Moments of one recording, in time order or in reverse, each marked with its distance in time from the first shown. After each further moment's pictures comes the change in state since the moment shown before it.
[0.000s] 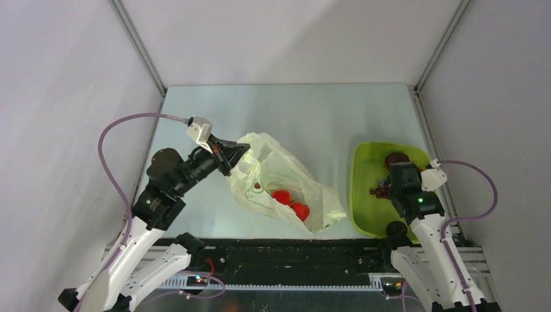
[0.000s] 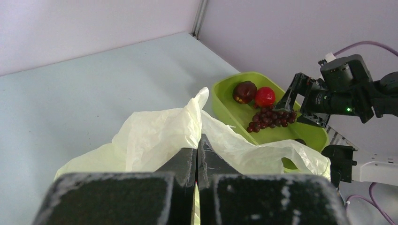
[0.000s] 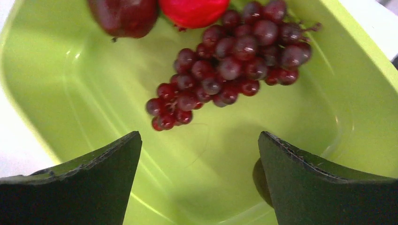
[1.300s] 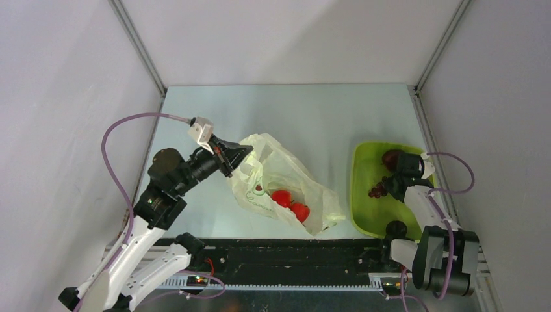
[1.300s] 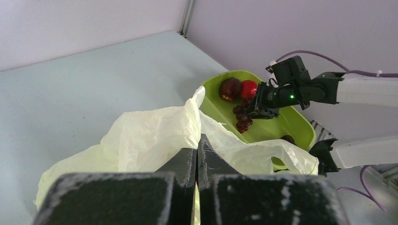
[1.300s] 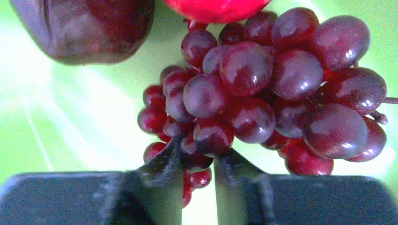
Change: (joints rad) left arm 0.000 0.000 -0.012 0.026 0.052 -0.032; right arm -0.322 0.426 -0.145 0.542 -0.351 -0.249
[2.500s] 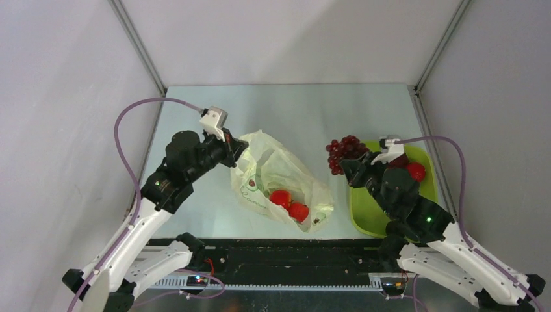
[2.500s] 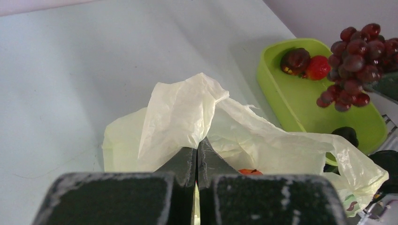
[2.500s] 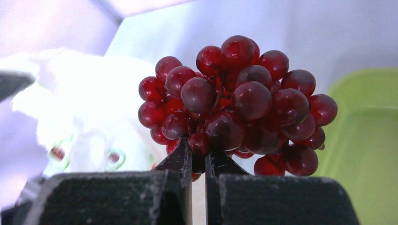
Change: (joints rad) left arm 0.000 0.159 0.128 -0.248 -0.208 0.069; right arm 0.967 -0.533 0.256 -0.020 0.273 -0.126
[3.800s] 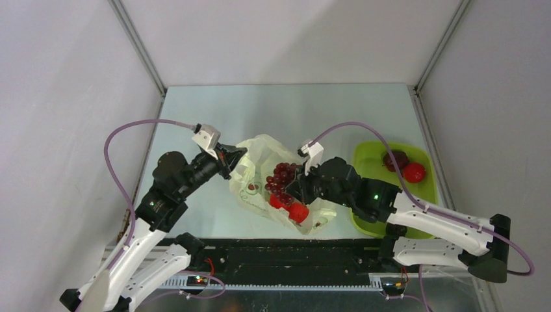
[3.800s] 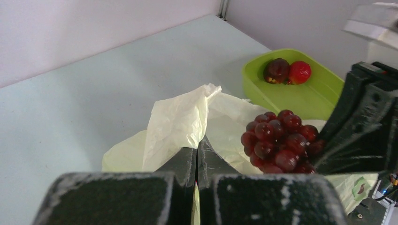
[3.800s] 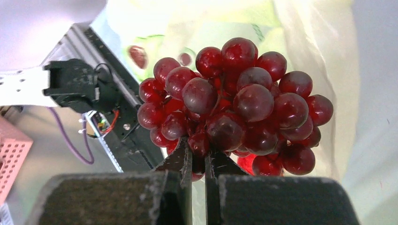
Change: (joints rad) left arm 0.000 -0.186 -0.180 0.197 0.107 0.130; right arm 0.333 0.445 0.198 0.077 -0.381 -0.149
